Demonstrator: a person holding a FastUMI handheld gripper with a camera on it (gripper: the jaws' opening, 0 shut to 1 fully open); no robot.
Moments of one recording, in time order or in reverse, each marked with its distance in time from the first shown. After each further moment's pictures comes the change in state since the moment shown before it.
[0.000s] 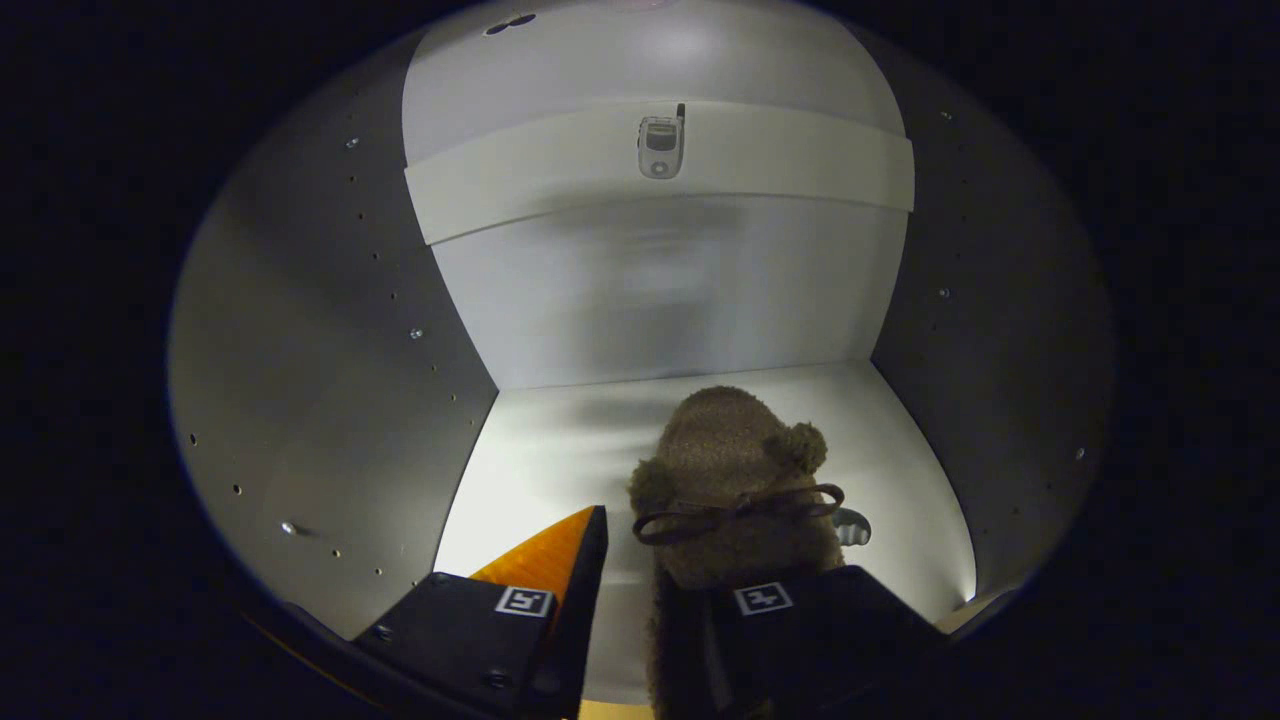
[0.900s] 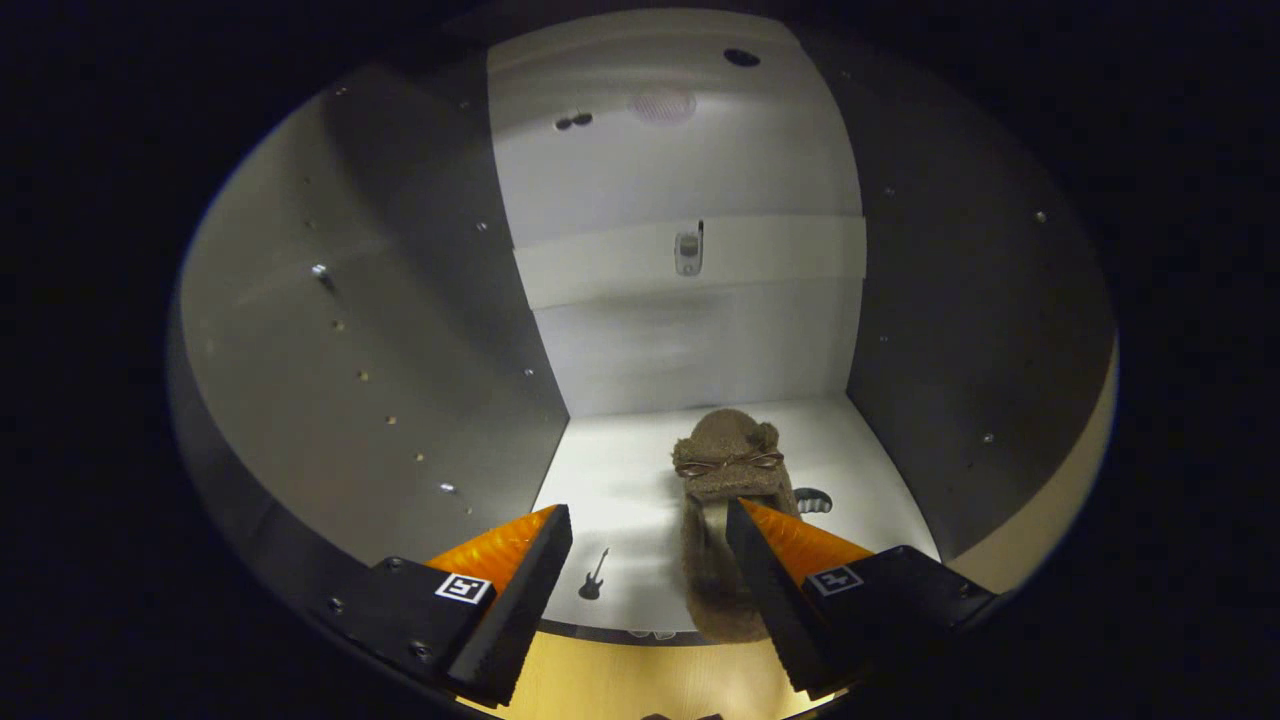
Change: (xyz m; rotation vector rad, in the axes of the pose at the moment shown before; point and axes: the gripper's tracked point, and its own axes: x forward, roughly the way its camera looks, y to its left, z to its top) arm -0.125 0.018 0.020 -0.011 -0.196 0.095
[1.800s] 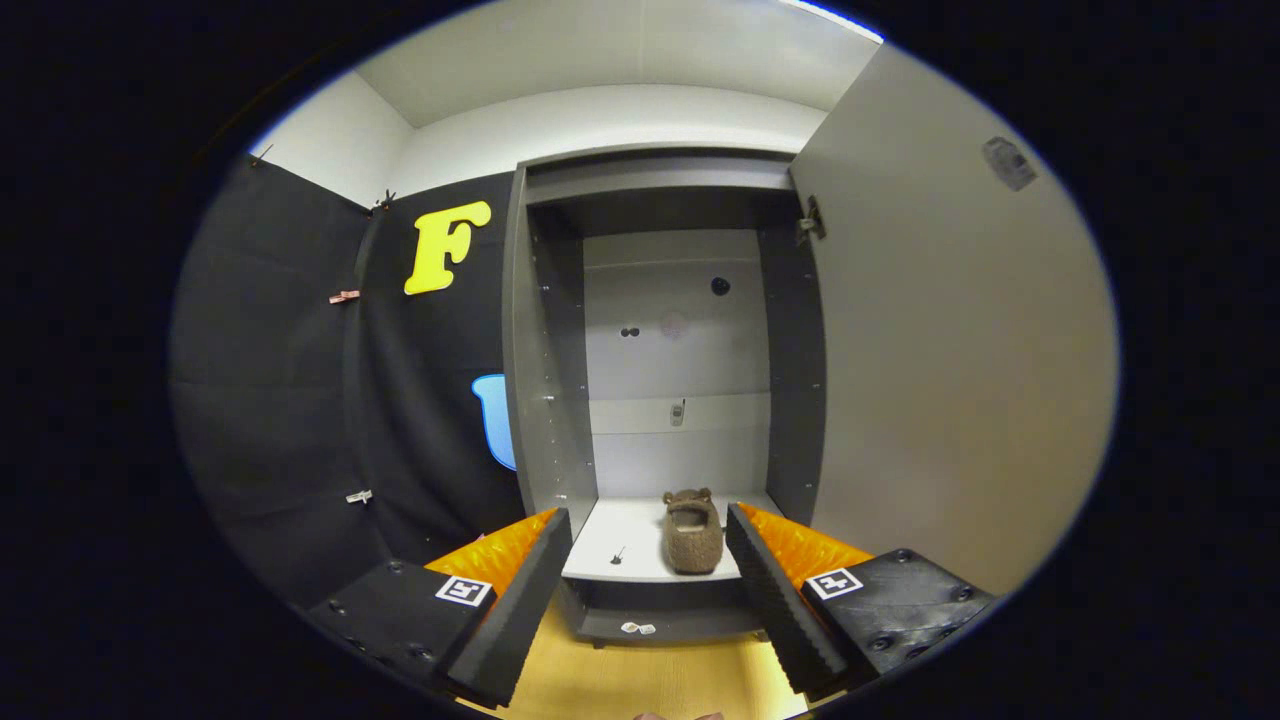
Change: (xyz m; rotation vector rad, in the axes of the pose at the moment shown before) arm -0.296 0.020 -0.006 -0.110 -0.460 0.003
